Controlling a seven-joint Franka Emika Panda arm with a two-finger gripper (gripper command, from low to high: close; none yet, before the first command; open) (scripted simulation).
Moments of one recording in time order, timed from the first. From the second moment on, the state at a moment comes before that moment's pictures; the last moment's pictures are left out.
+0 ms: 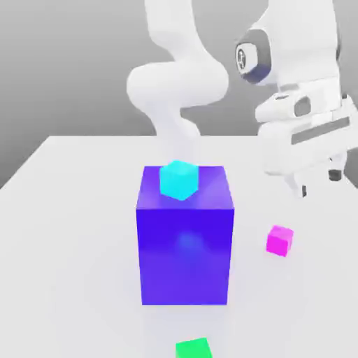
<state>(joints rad) 0.46 -0.29 0.16 -2.78 0.19 2.72 0.53</state>
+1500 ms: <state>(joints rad) 0.67 0.05 0.17 -2.96 -0.02 3.01 0.61</state>
